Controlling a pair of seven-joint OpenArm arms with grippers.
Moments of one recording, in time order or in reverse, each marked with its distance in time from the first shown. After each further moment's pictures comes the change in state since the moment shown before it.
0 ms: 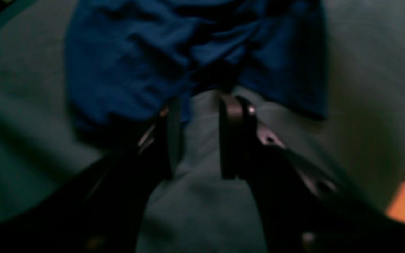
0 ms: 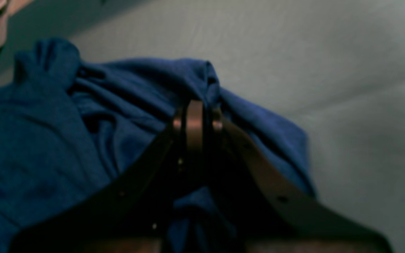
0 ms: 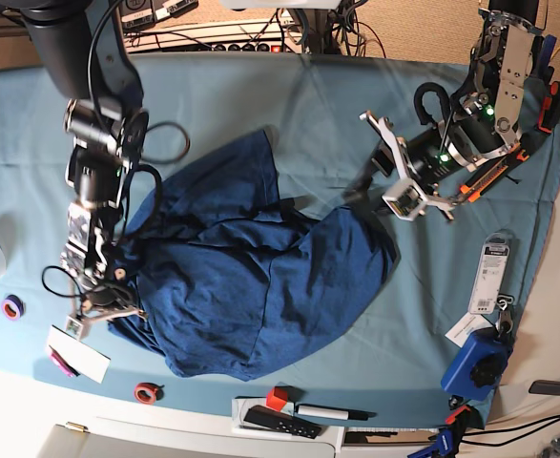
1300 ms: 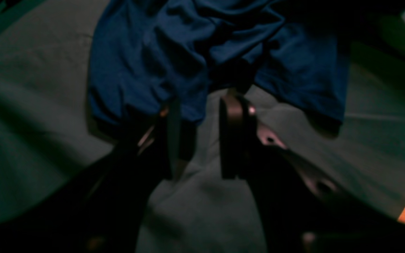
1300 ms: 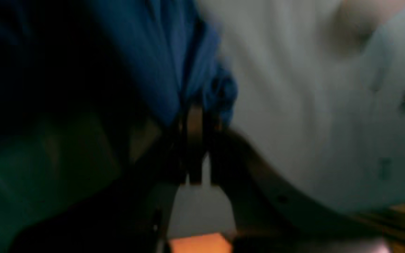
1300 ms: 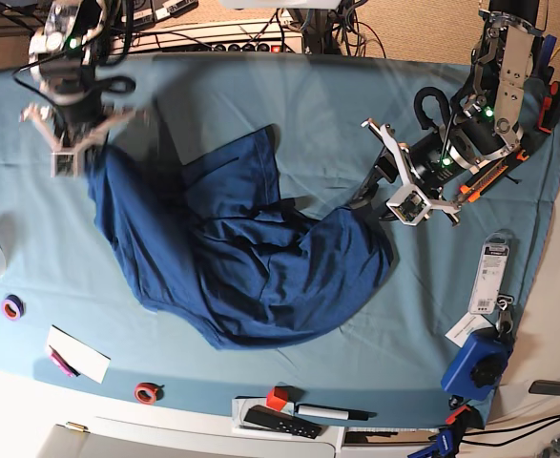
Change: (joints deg) left arm -0.4 0.0 0.0 0.0 0.2 0.7 0.0; right arm -65.2 0.2 -0.2 94.1 3.6 0.2 -44.4
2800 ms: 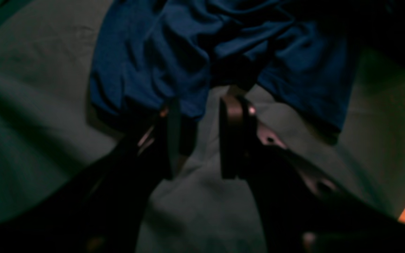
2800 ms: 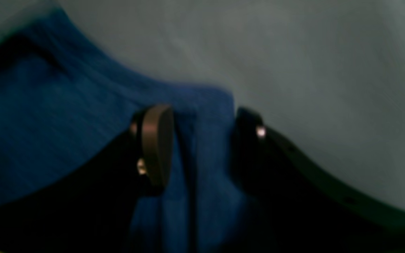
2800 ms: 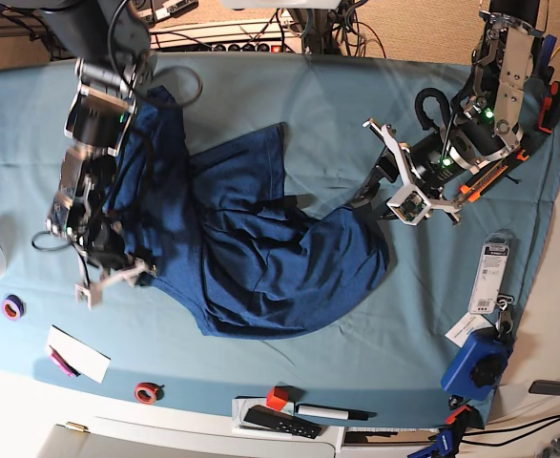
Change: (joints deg) left arm -0.1 -0.2 0.0 -1.4 0.0 0.0 0.2; right arm 54.0 0.0 0.3 -76.5 10.4 11.6 18.2
